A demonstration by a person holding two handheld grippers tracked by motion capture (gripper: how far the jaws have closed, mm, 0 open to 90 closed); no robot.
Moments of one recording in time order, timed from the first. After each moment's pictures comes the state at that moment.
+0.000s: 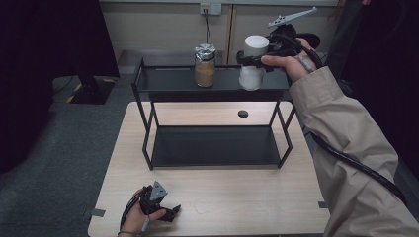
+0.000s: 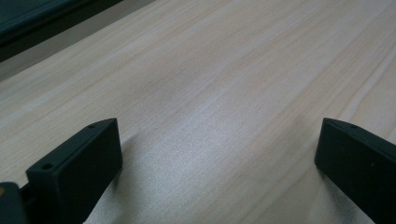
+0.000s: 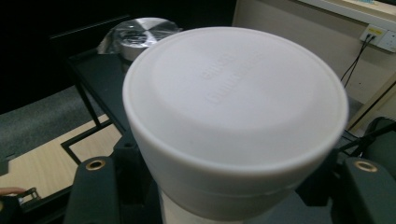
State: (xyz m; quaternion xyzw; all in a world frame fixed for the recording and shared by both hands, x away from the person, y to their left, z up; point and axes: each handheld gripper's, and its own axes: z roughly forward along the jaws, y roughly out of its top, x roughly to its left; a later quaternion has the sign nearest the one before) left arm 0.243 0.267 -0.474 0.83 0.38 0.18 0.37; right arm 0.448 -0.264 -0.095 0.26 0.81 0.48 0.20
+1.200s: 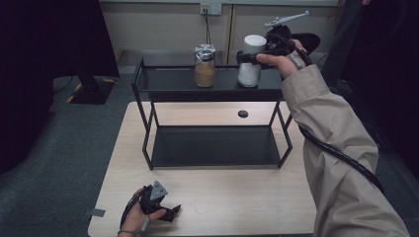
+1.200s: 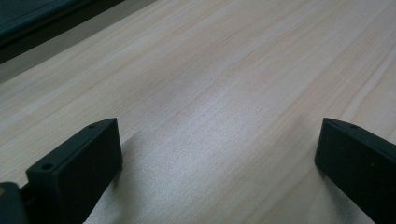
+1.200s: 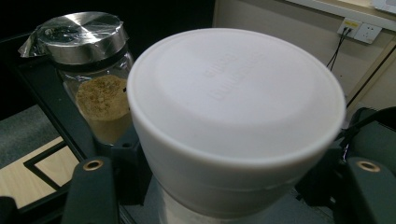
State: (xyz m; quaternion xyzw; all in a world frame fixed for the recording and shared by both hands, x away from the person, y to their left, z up) left arm 0.245 0.267 -0.474 0.83 0.38 0.18 0.37; right arm 0.470 -0.259 -0.116 0.29 0.80 0.48 0.22
